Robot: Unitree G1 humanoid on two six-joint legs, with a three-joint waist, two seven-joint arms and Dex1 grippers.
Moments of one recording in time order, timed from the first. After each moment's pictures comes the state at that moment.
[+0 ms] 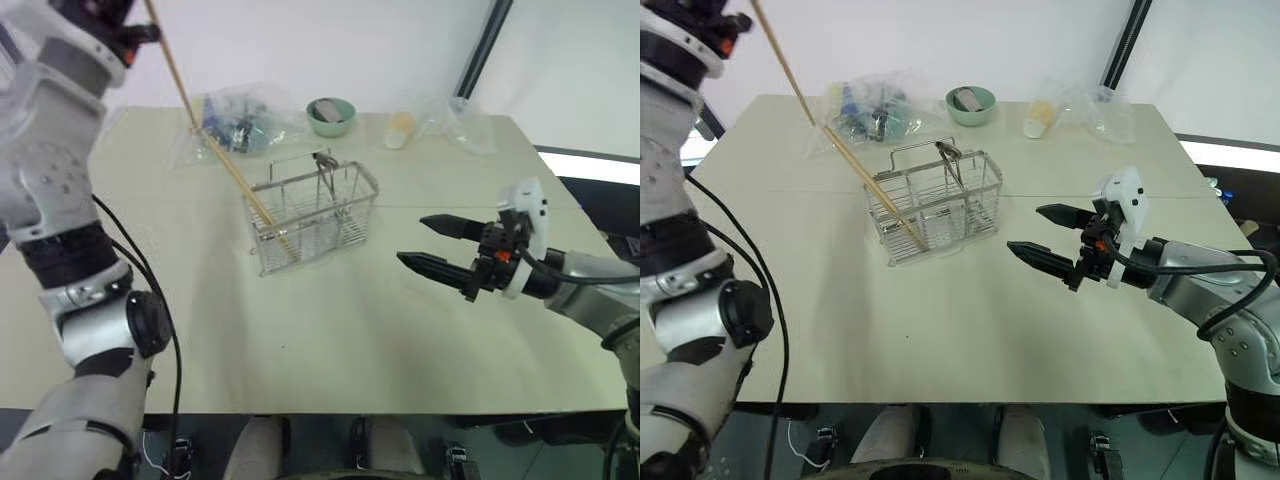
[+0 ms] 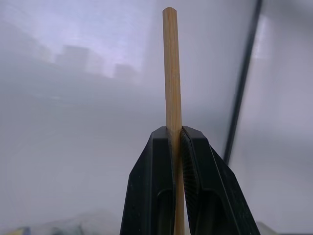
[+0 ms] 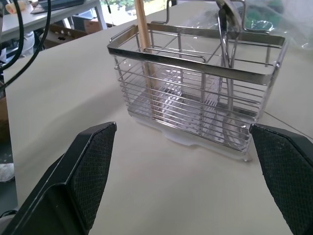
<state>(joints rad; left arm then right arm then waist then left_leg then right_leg) -0.99 0.47 0.40 -0.06 -0.62 0.66 -0.28 -0.23 -0.83 -0.29 -0.52 0.95 0.87 0.66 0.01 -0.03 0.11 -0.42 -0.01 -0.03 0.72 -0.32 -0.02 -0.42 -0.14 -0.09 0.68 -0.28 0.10</state>
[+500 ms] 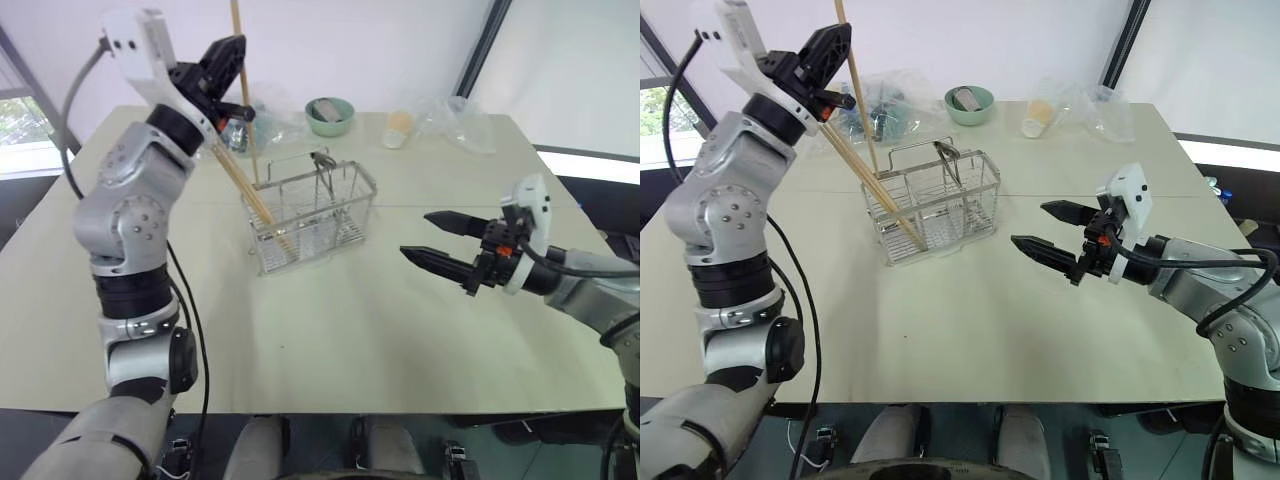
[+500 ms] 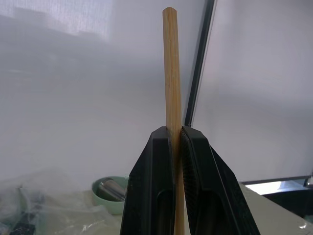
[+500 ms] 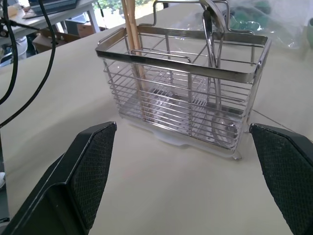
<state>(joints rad) -0.85 0.29 0.26 -0.15 -0.60 0.61 -0.25 -0.23 -0.82 -0.29 -0.51 0.95 0.87 0.64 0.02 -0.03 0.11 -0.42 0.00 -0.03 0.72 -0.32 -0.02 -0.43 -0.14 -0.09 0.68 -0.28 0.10</state>
